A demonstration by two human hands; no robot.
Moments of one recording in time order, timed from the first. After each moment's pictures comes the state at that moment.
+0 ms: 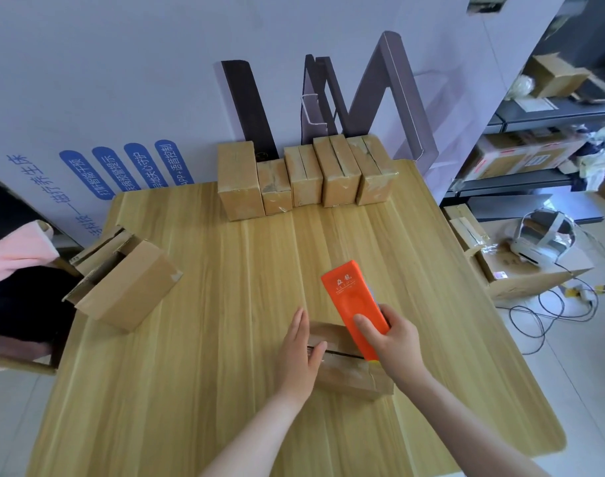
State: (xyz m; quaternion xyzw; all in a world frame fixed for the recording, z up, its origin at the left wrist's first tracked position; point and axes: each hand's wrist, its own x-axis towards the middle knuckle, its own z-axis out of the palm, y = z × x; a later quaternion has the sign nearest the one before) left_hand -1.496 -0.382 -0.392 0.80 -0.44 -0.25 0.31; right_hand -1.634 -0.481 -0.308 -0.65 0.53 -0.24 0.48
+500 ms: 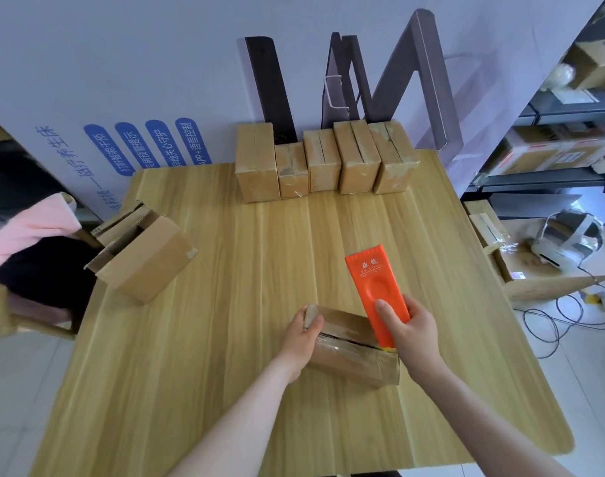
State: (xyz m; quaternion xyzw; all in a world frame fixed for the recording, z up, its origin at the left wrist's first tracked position) left_hand -1.484 -0.384 -0.404 0.74 -0.18 -0.49 0.43; right_hand -1.642 -0.482 -0.308 -0.60 0.54 -0.26 0.53
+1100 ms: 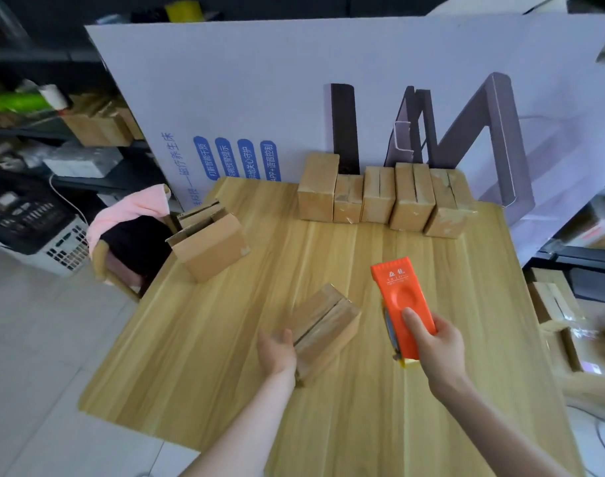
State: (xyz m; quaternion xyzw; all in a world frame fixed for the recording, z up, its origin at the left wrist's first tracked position) left_hand -1.485 -0.351 -0.373 0.81 0.17 -0.21 0.51; right_hand -1.647 -0.507 -0.275 -0.59 0.46 -0.24 0.62
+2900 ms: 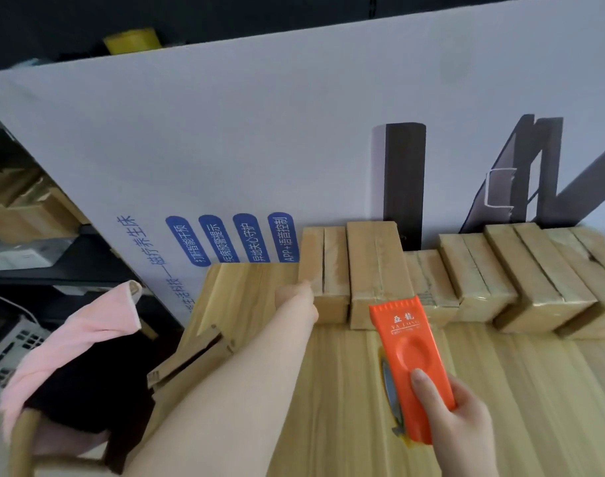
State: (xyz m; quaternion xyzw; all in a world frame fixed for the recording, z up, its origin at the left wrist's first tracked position) left_hand -1.069 -0.577 -0.362 0.71 0.19 -0.35 0.58; right_hand -1.321 -0.548 -0.329 -0.51 0.53 -0.29 0.61
